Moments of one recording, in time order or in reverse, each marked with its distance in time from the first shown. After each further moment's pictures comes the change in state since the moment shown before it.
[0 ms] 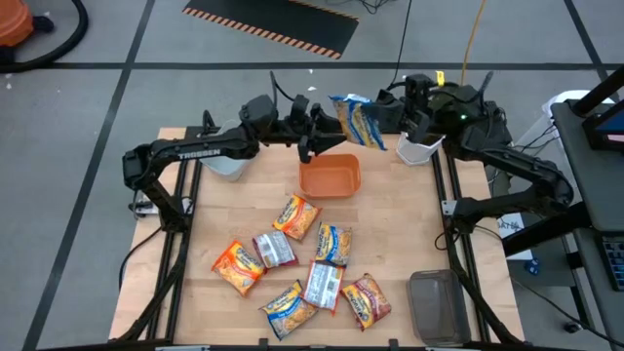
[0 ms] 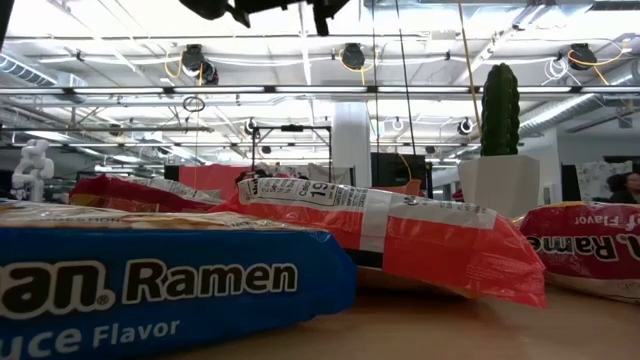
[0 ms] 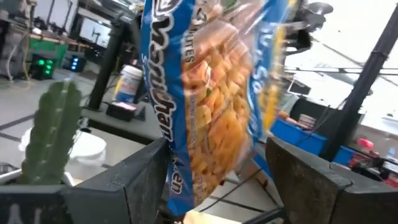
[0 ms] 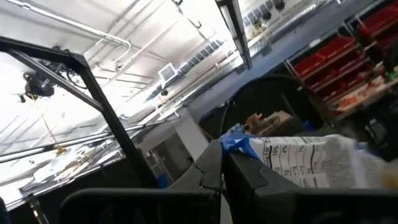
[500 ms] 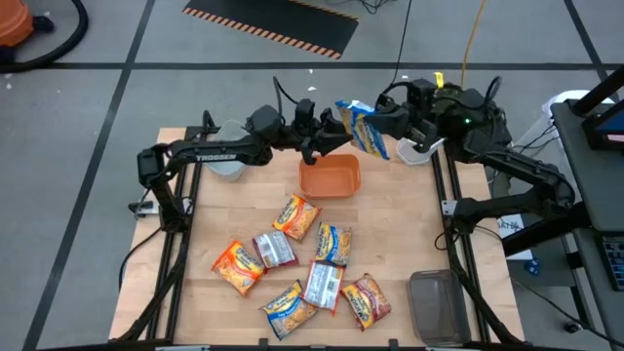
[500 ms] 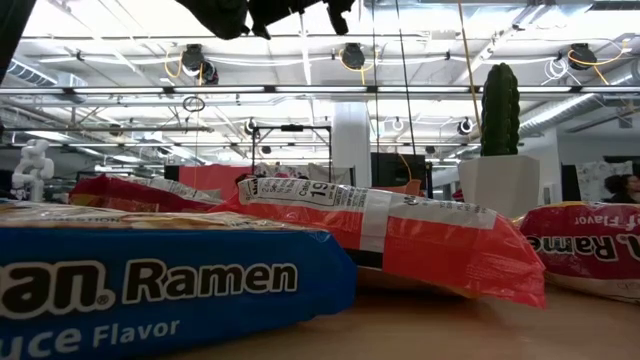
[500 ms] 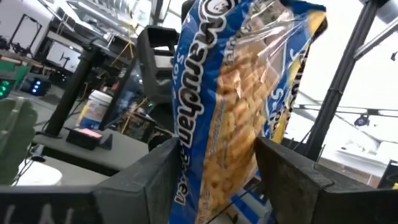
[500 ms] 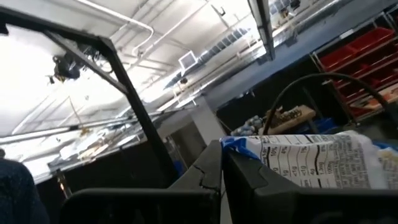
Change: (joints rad) left arm -0.040 0.101 0.000 0.324 -0.001 -0.153; right arm -0.002 -0.002 0.001 0.002 -0.075 -0.021
